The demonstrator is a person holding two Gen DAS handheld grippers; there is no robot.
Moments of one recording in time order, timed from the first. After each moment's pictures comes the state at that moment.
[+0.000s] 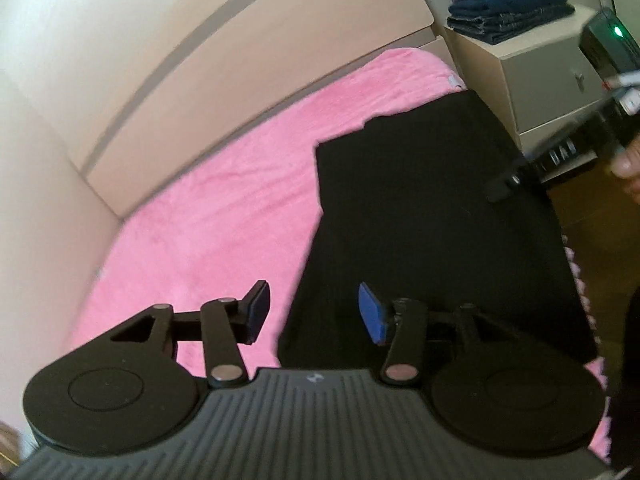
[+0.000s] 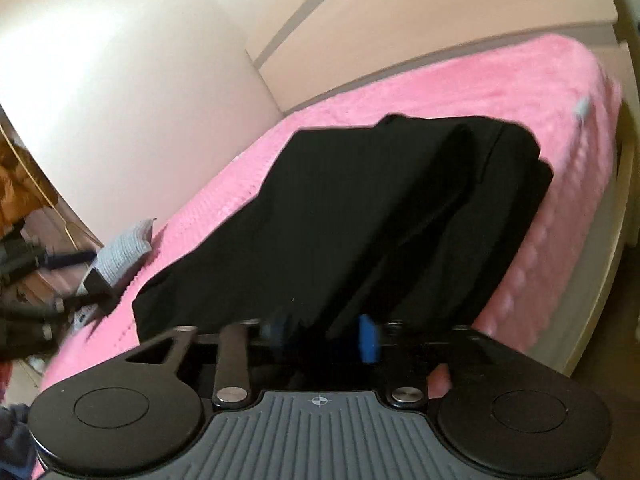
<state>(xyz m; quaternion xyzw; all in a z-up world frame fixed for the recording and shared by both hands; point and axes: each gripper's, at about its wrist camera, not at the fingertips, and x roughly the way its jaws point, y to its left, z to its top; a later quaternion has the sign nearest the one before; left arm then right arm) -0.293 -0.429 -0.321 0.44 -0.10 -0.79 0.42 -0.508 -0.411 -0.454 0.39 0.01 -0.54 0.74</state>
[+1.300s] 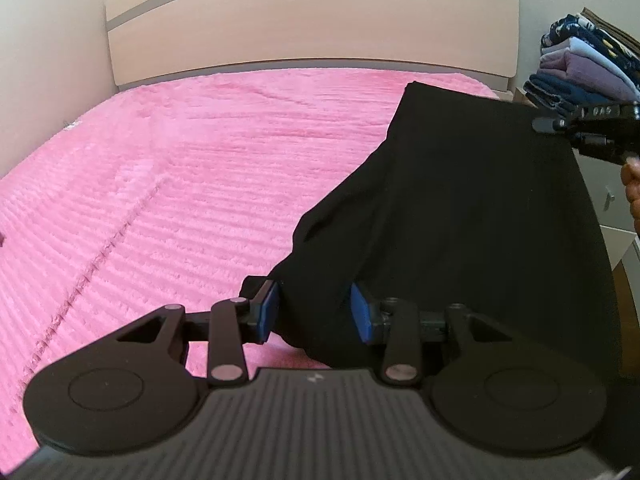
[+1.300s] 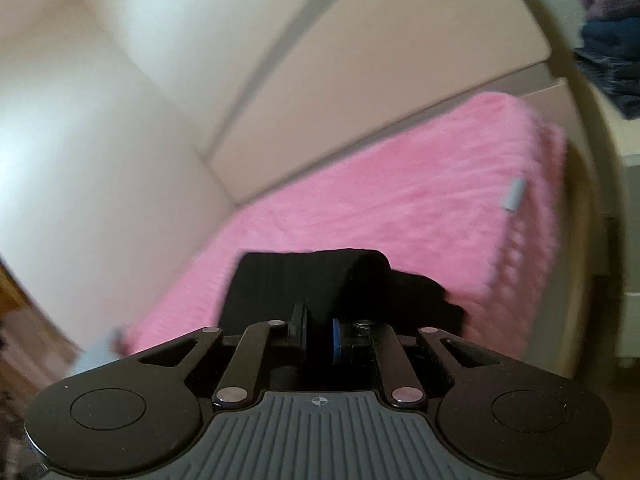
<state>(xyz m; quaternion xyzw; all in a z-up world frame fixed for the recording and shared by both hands) -0.206 -0.488 -0.366 0.34 0.13 -0.81 0.47 -0.626 -0.429 -0.460 0.40 -0.08 -0.62 0.67</state>
